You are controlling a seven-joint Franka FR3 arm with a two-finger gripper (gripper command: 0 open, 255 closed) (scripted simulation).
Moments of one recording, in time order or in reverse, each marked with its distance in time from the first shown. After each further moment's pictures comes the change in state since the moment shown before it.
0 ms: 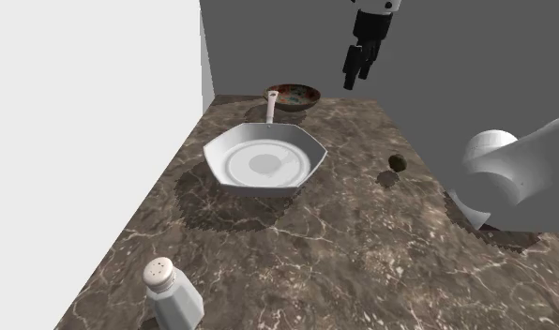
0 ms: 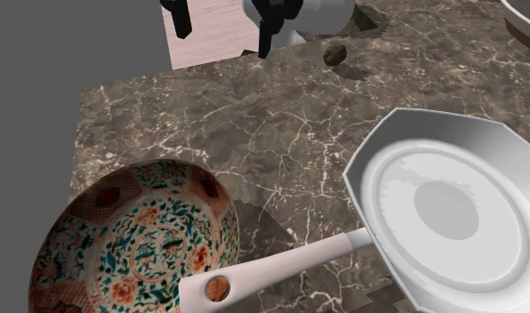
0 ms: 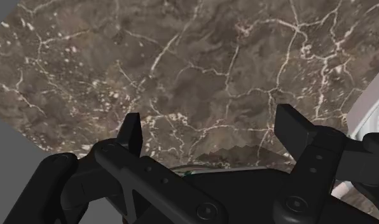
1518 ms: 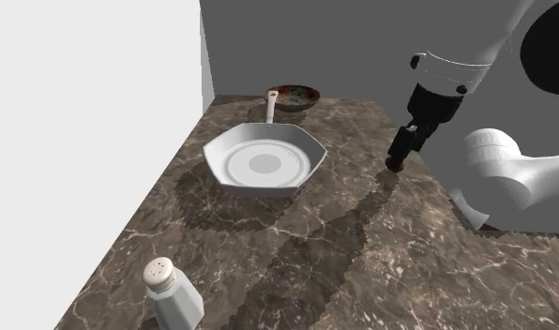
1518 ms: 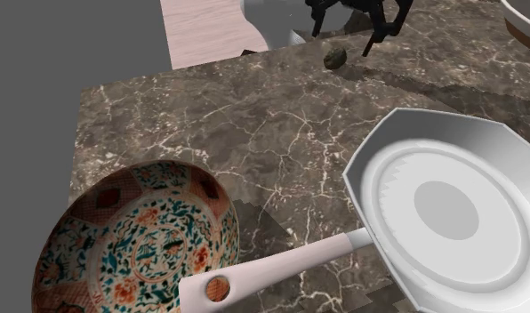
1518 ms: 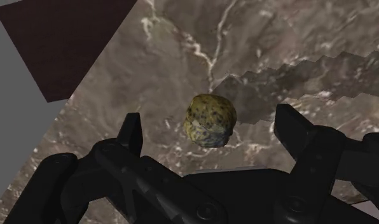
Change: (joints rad) arm 0.146 -0.626 0.351 -0.421 0.297 -0.213 0.458
